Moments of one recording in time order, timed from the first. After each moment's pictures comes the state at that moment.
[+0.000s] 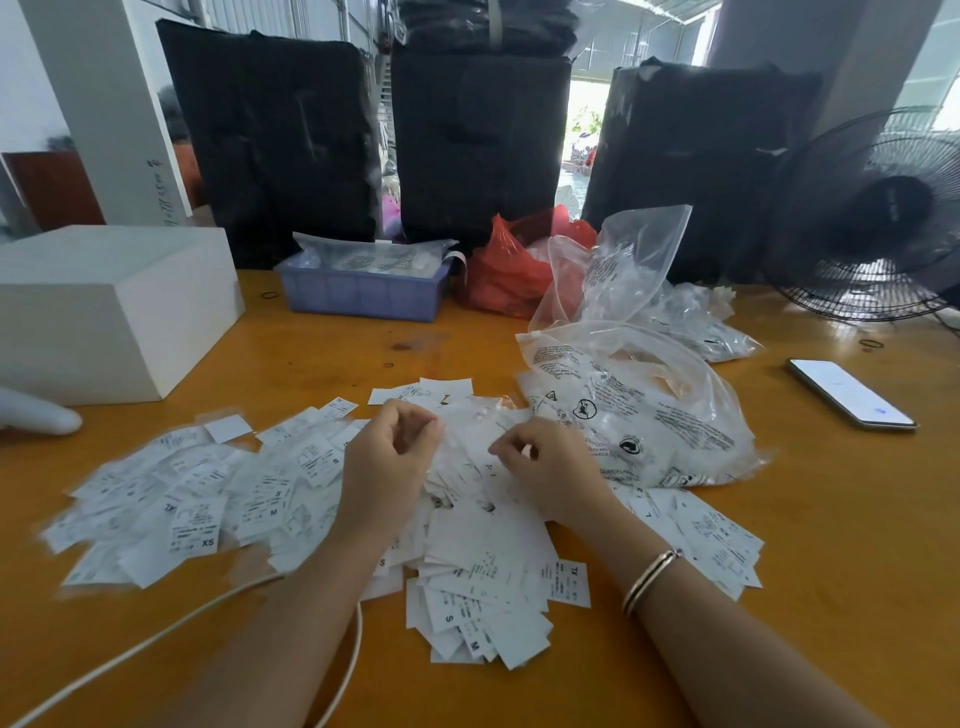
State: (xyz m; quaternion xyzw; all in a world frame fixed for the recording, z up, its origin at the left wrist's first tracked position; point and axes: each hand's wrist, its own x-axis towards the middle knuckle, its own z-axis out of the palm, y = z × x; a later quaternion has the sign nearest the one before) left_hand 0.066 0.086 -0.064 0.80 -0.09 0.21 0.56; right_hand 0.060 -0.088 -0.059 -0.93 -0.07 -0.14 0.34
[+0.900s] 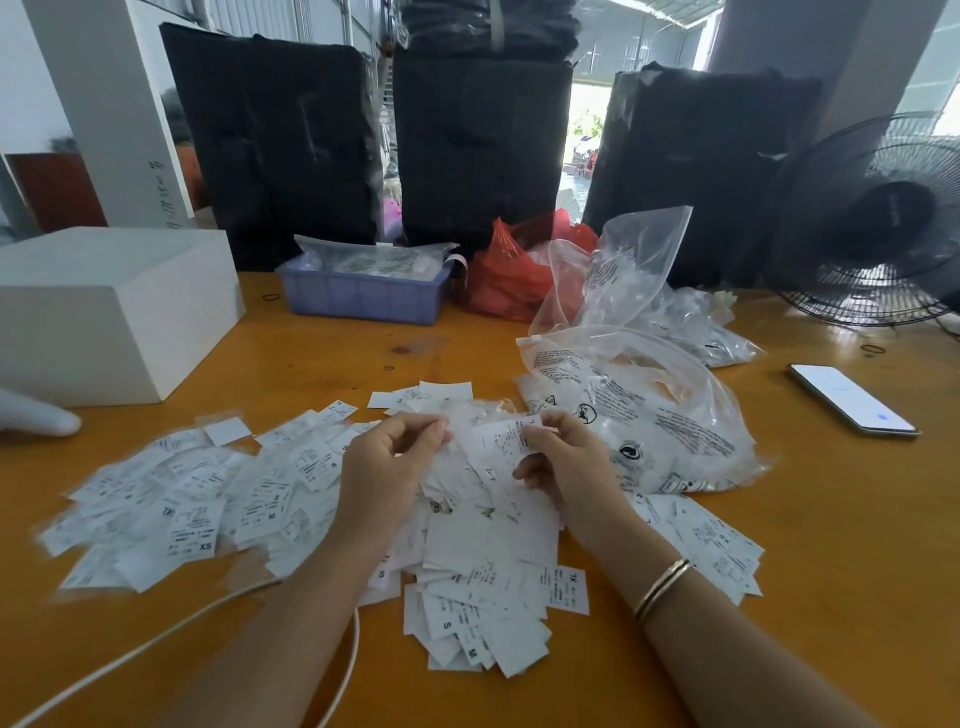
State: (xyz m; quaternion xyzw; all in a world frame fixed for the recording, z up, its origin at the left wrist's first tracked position) left_hand 0.062 0.084 -0.059 0.76 -0.08 0.17 0.62; right_hand 0.054 -0.092 -0.056 -0.63 0.05 -0.06 0.77
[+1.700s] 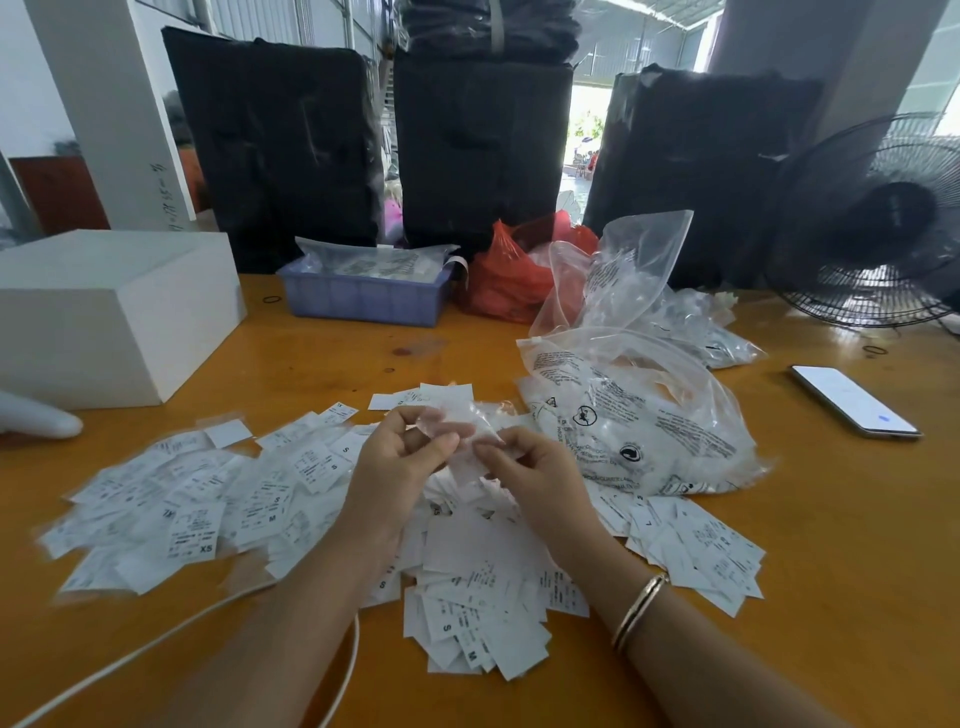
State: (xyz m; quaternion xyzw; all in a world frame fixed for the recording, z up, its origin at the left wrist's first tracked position) left_hand 0.060 0.081 -0.054 0.63 -0.11 0.02 0.77; right_hand 0.043 -0.067 -0.059 -0.79 -0.06 -0.14 0.60
